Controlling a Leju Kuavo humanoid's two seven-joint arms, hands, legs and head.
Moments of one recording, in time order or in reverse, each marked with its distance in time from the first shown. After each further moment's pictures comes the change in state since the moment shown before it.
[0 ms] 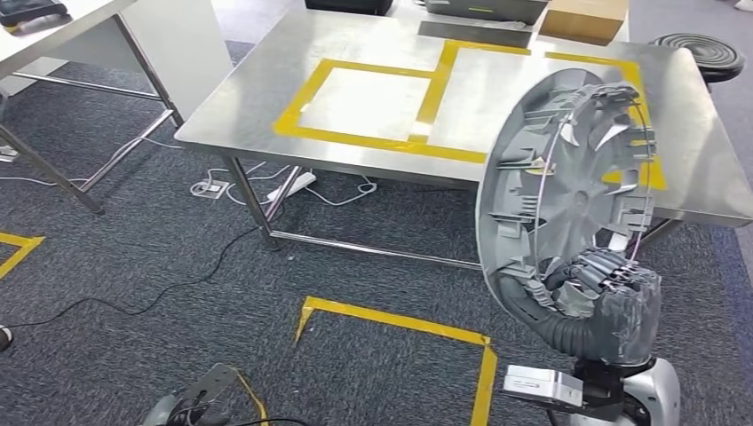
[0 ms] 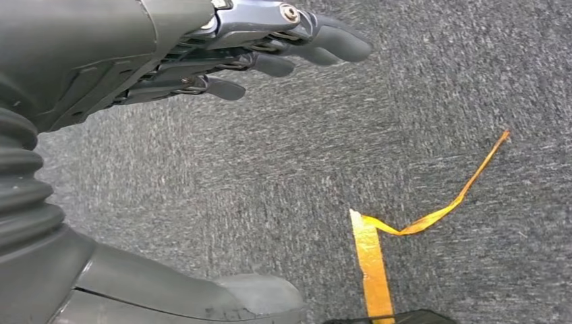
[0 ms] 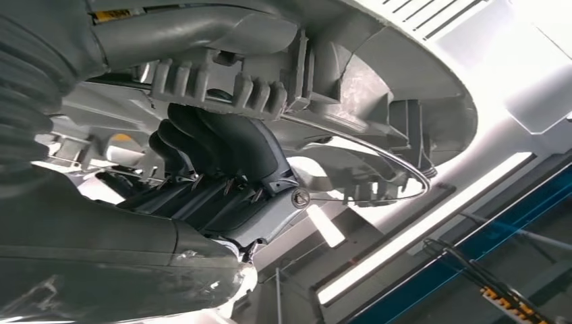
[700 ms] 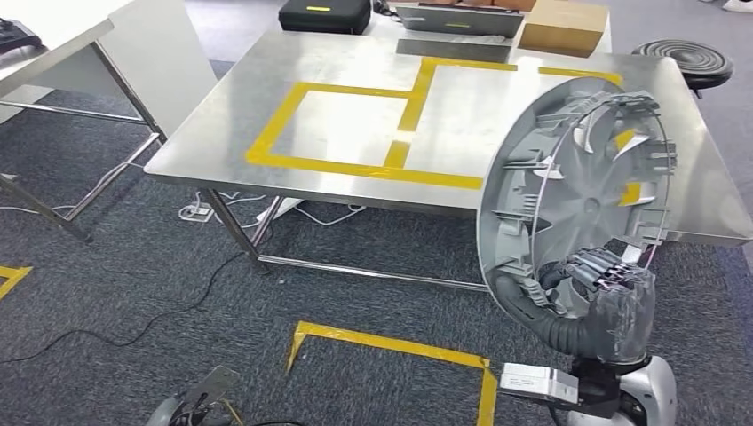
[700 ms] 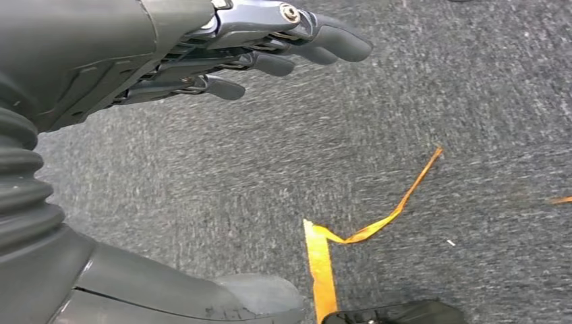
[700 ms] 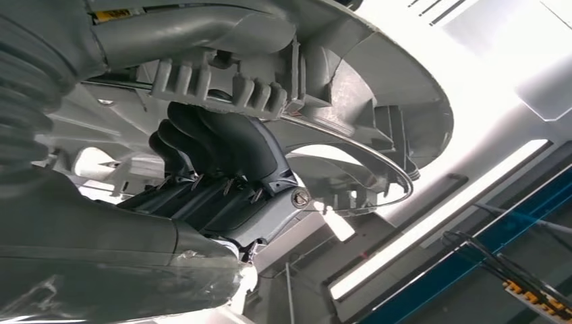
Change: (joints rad) left arm -0.002 0.003 -0.001 0.000 -0.002 0.000 0.001; right arm -0.003 -0.001 0.006 0.007 0.000 -0.010 0.002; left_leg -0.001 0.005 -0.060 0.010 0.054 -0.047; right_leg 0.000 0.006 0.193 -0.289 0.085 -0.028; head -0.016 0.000
